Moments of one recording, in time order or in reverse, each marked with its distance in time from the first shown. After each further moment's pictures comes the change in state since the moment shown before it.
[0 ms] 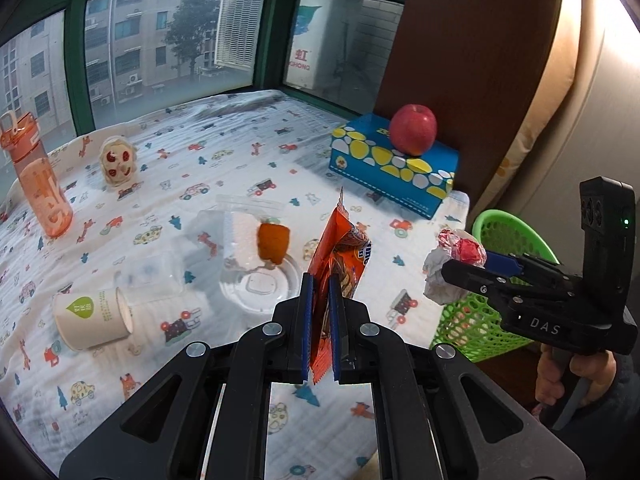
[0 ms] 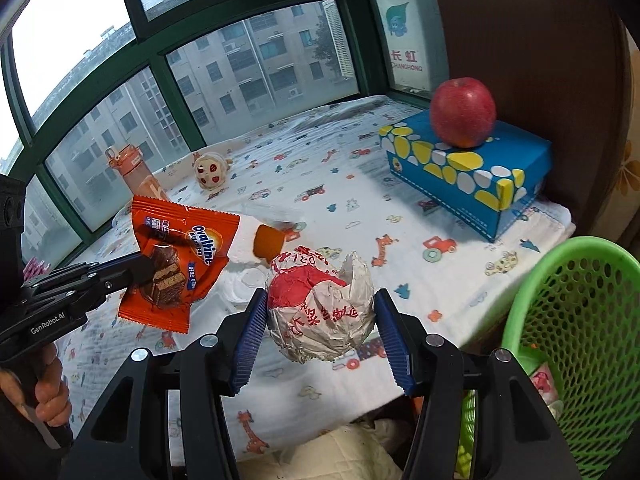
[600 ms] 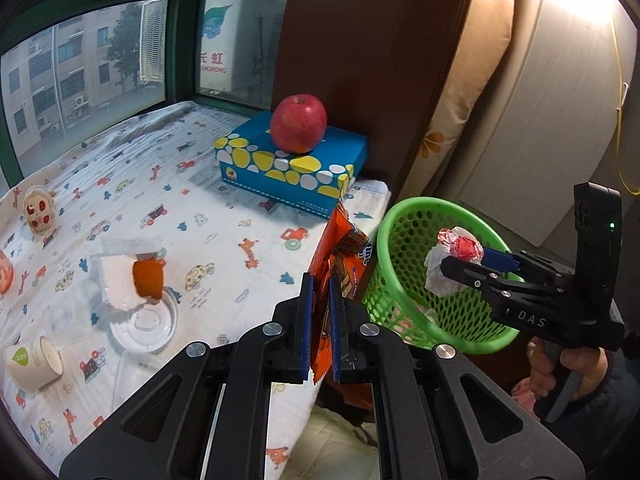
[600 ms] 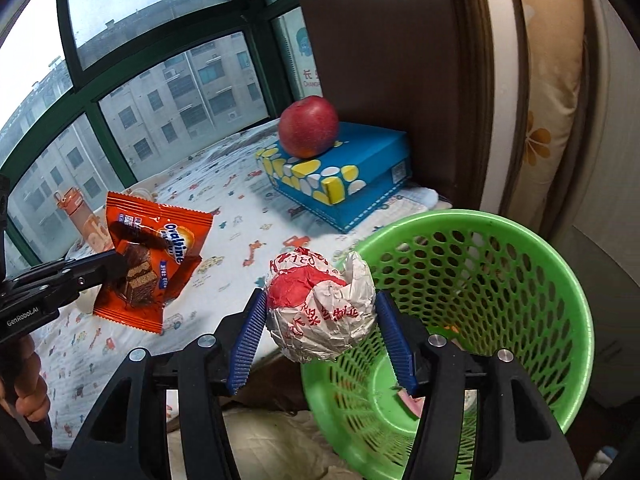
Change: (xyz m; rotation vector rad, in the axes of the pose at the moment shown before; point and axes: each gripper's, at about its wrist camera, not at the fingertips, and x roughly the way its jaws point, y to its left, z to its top) left arm 0.027 -0.114 0.020 0.151 0.029 -0.154; right arm -0.079 -0.111 -0.026 0.128 -0.071 -0.199
